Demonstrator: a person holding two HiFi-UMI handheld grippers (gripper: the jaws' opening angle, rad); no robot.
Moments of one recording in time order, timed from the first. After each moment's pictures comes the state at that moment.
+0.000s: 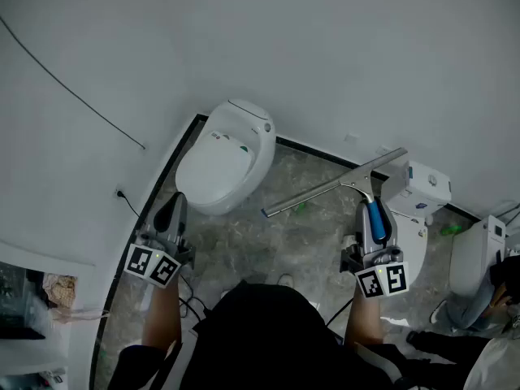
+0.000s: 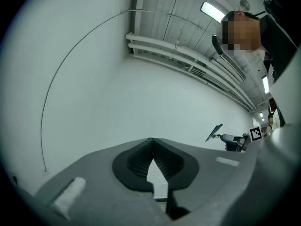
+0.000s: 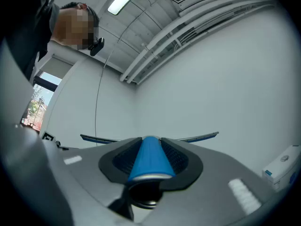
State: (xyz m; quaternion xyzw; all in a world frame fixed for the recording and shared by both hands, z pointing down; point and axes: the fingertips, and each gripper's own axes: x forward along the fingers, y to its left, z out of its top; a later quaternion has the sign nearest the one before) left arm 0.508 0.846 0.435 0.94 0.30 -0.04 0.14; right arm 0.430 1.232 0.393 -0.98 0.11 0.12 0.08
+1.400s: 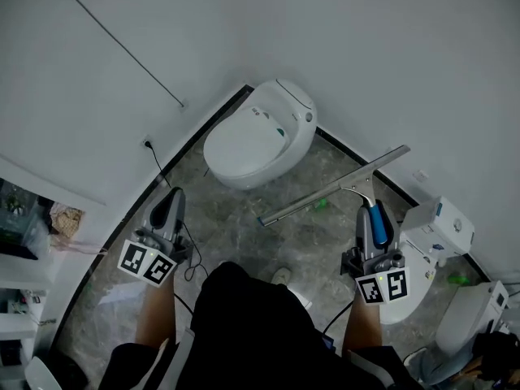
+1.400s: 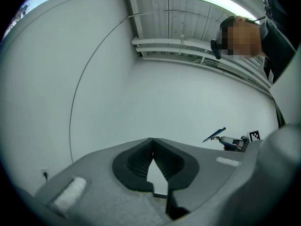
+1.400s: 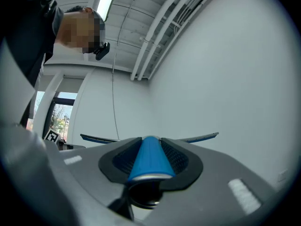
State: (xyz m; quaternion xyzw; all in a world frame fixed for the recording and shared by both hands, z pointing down) left arm 0.462 0.847 0.436 0.98 0.16 -0.02 0.12; right arm 0.498 1.231 0.421 -0.95 0.27 0.08 0.12
